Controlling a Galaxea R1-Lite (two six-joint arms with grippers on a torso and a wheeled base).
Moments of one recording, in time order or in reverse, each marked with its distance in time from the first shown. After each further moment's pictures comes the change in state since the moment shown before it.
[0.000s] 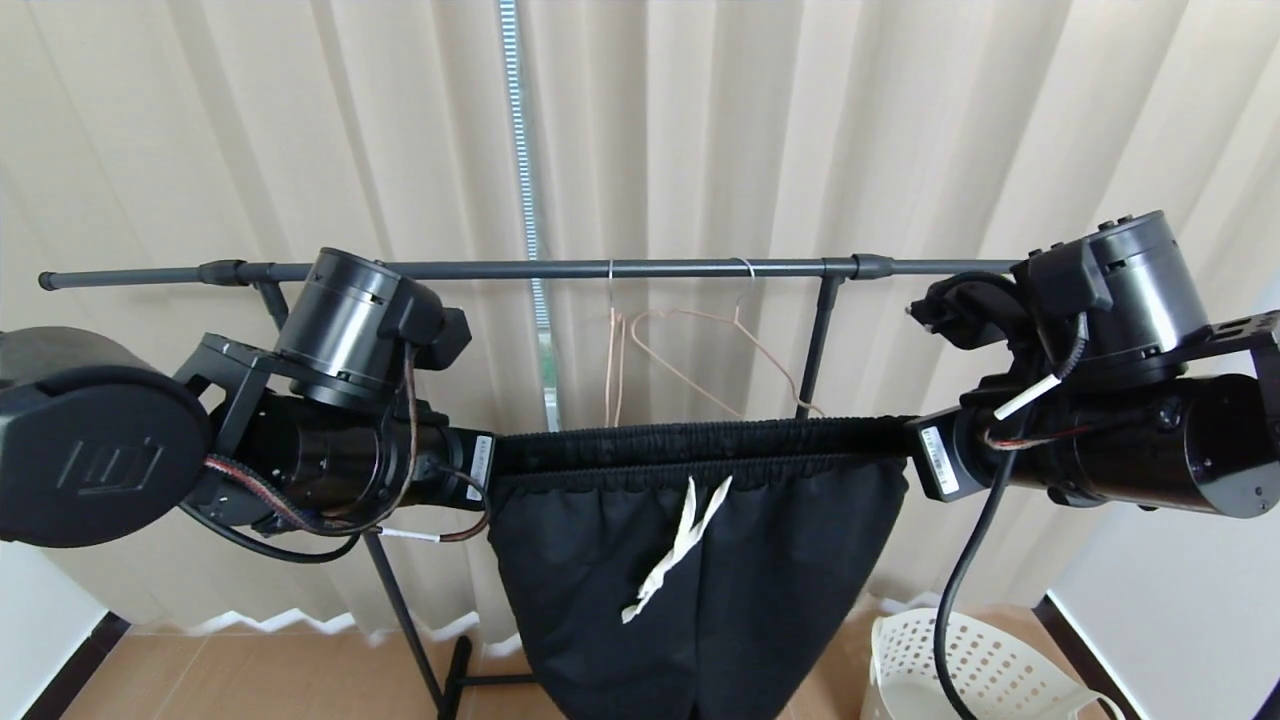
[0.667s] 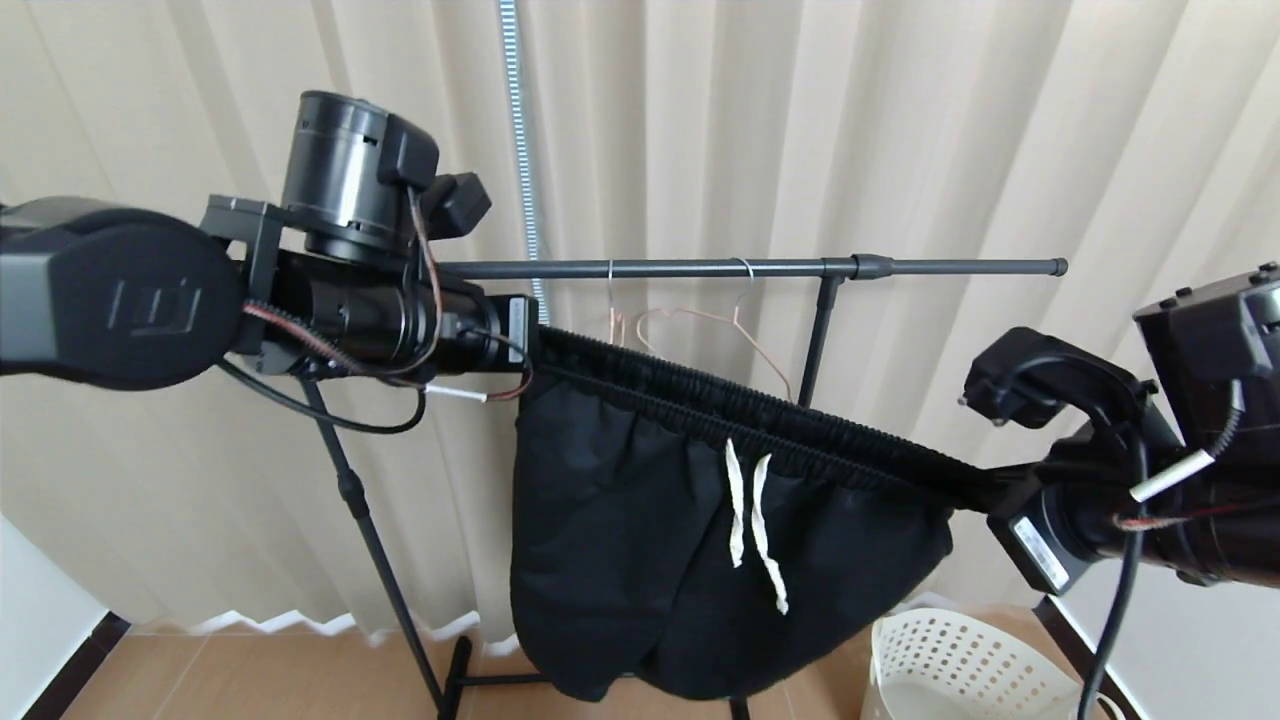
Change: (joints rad) left arm 0.031 0.112 -0.358 -0.012 -0.165 -0.005; right arm 0.018 -0.177 0.180 0.031 0.079 -0.314
